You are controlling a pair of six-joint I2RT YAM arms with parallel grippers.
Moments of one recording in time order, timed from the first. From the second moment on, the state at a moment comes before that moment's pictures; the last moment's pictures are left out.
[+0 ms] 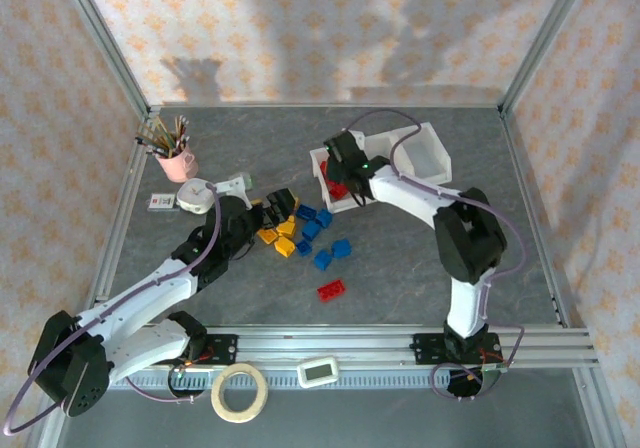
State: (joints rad) left arm -0.53 1.00 0.55 0.08 -0.13 -0.80; right arm 0.62 1.92 1.45 -0.39 0.30 0.57
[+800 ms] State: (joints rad) left arm -0.51 1.03 0.60 0.06 -0.05 -0.78; right arm 0.60 1.81 1.40 -0.41 0.23 0.53
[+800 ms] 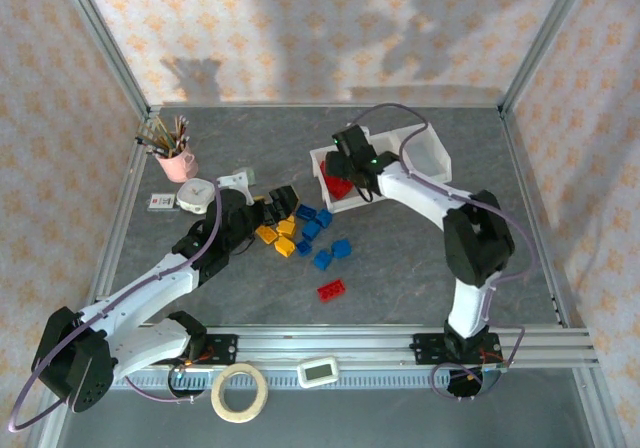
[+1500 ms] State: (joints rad) left arm -0.64 0.88 0.46 -0.02 -0.08 -0.88; right arm 0.91 1.39 0.88 -0.47 0.21 0.55
